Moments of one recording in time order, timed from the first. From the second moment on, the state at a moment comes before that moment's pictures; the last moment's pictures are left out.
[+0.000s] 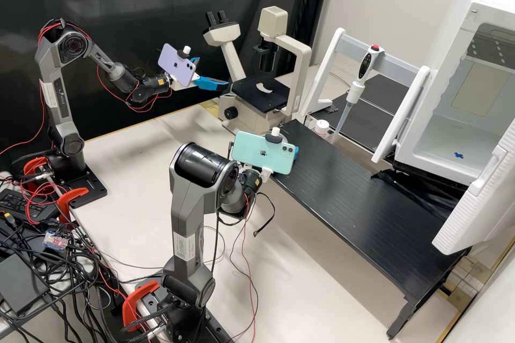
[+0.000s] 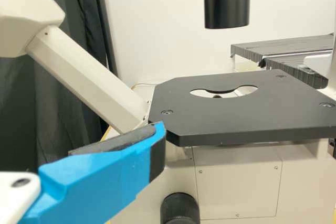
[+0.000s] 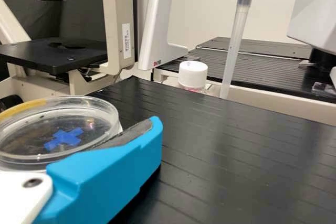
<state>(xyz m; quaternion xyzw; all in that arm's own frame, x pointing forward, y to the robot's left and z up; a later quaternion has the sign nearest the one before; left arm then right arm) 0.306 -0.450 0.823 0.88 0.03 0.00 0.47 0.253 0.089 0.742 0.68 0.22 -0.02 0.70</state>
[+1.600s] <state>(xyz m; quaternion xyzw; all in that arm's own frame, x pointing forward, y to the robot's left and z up) 0.306 -0.450 0.823 0.88 0.03 0.00 0.47 0.294 0.017 0.865 0.71 0.00 0.04 0.70</state>
